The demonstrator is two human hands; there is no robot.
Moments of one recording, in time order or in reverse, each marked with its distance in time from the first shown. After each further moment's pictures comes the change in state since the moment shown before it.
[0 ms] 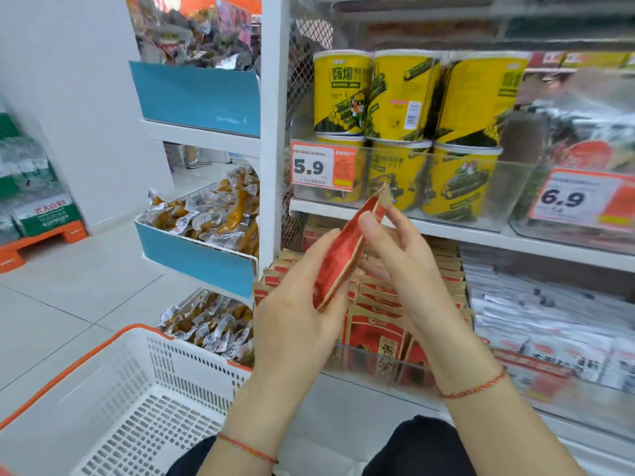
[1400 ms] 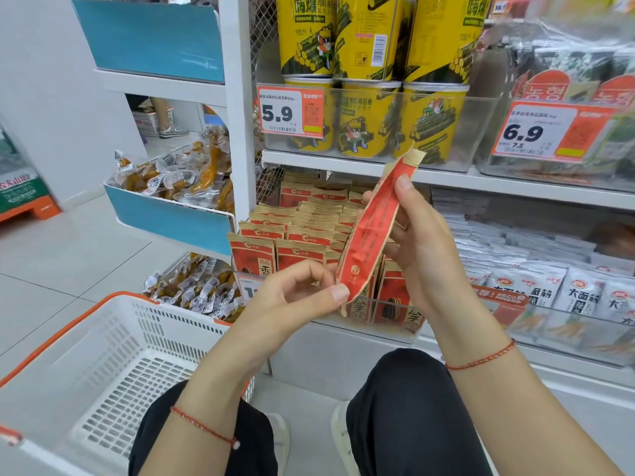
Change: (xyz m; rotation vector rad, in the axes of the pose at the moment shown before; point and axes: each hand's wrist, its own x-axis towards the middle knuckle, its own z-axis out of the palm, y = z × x) left_hand -0.040 -0.002 -0.014 -0.675 -0.618 -0.404; right_hand -0.045 0.012 -0.043 0.079 0.077 0.048
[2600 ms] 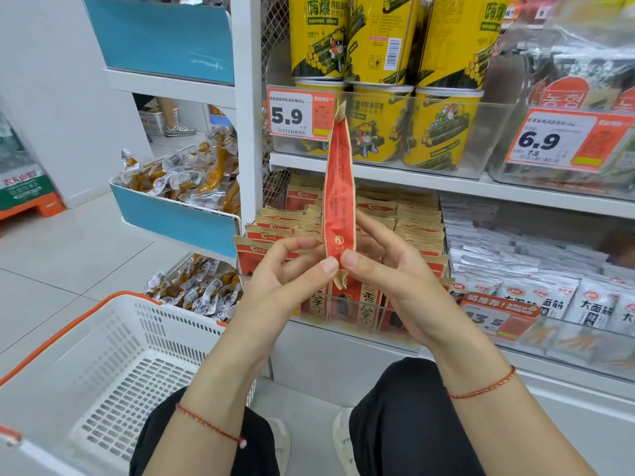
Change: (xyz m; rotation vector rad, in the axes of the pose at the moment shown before) left_hand 0.013 -0.003 -0.008 -0.121 0.181 0.035; right_hand -0.009 0.017 0.005 -0.101 -0.383 0.012
